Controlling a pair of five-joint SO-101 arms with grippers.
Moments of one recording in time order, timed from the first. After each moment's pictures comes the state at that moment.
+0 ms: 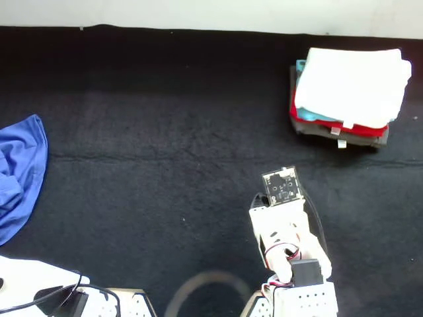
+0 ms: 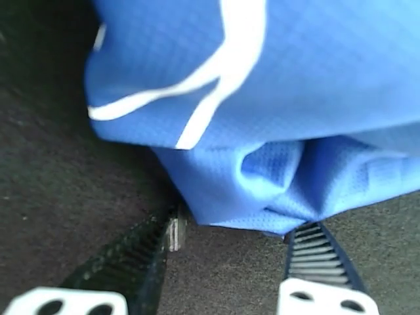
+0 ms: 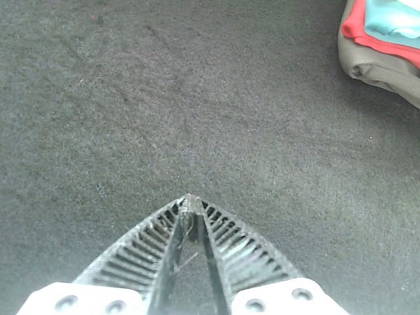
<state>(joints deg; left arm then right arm) -80.1 33.8 -11.6 73.0 -37.0 -11.8 -99.6 96.1 49.5 11.0</state>
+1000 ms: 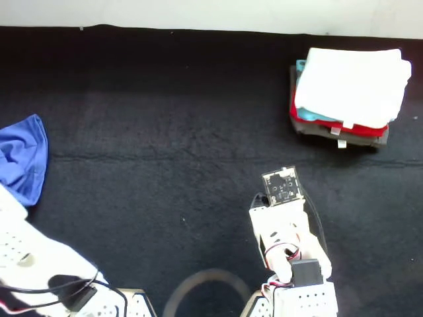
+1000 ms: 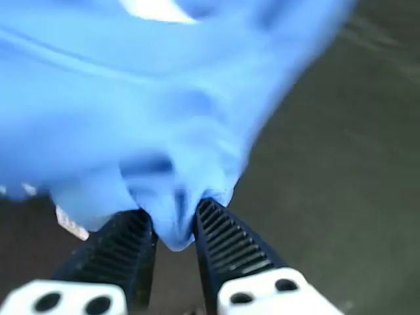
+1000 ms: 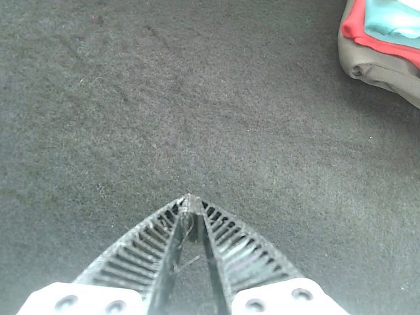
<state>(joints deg) -52.9 26.0 -31.4 99.1 -22.1 -11.8 -99.6 96.1 49.5 11.0</state>
